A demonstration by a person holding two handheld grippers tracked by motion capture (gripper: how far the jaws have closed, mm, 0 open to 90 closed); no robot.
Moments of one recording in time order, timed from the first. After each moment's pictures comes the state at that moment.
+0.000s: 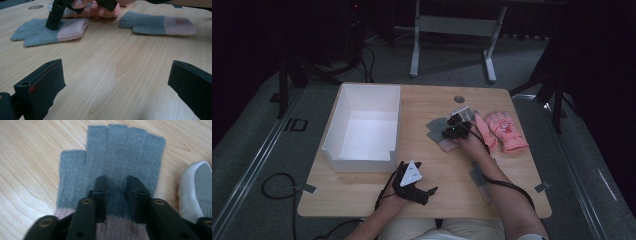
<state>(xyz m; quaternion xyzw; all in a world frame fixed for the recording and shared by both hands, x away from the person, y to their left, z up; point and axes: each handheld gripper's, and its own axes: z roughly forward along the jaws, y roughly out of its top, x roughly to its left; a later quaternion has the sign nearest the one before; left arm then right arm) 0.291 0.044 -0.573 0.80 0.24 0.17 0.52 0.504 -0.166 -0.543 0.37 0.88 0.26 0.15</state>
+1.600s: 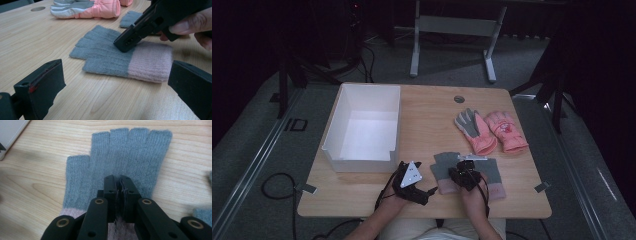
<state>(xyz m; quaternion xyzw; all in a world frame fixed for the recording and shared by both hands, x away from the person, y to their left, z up) 0.290 0.043 -0.573 0.80 0.24 0.19 0.51 0.322 -0.177 -0.554 0.55 0.76 0.32 0.14</state>
